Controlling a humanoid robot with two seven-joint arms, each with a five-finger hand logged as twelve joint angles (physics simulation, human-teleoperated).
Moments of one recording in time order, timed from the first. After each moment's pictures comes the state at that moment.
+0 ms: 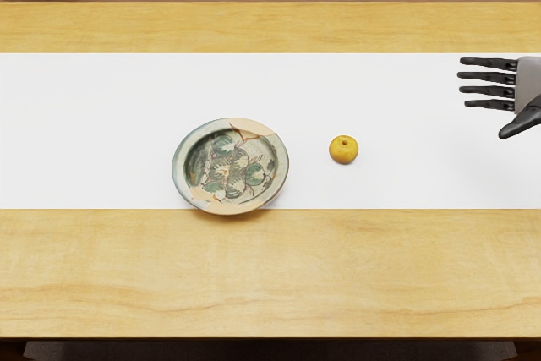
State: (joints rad) left arm -0.08 0.00 0.03 0.00 0.12 0.19 0.56; right arm 0.82 -1.05 0.64 1.17 0.05 0.61 -0.45
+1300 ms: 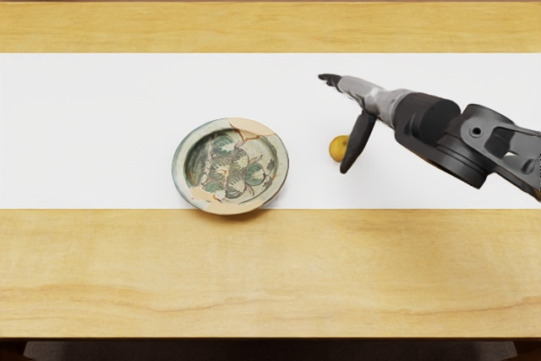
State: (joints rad) left arm -0.08 0.00 0.03 0.00 0.12 0.19 0.56; right arm 0.98 -0.52 0.43 1.51 -1.00 -0.08 -0.61
